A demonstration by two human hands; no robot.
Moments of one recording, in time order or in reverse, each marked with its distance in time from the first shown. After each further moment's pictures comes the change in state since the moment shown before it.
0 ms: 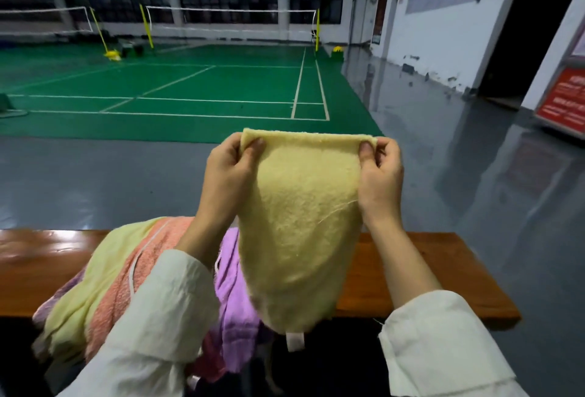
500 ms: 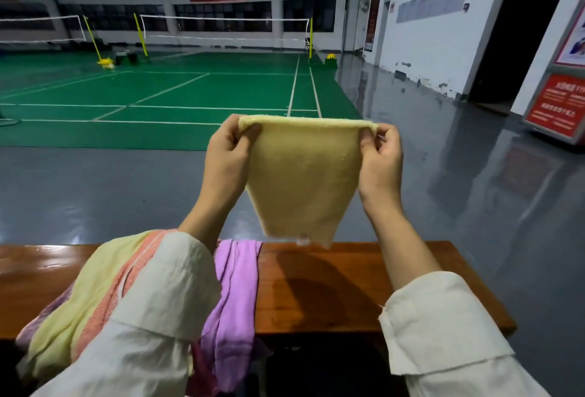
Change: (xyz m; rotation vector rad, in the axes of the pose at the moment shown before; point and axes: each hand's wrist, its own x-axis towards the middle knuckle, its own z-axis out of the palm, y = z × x) left_hand 0.040 0.015 0.012 -0.090 -0.016 0.063; right_hand 0.040 -0.018 0.005 0.059 0.019 0.015
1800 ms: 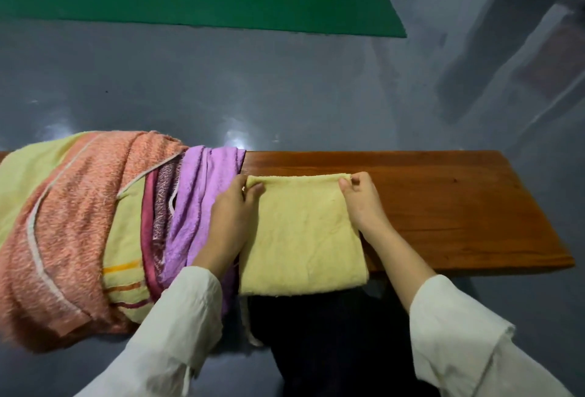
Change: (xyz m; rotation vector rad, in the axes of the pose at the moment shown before) left_hand -0.162 -0.234 0.057 0.454 -0.248 -0.660; right_hand -0.086 0.260 -0.020 -0.596 -0.453 0.697
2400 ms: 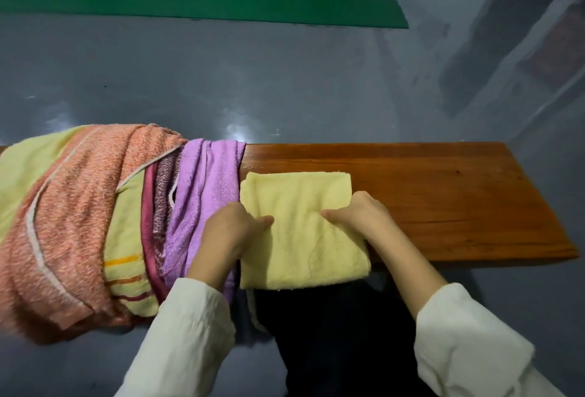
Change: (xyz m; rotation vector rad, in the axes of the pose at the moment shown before) left_hand -0.013 0.002 -0.009 0.522 -0.363 -0.338; right_hand -0.022 -0.005 -0.004 -0.513 -0.244 0.184
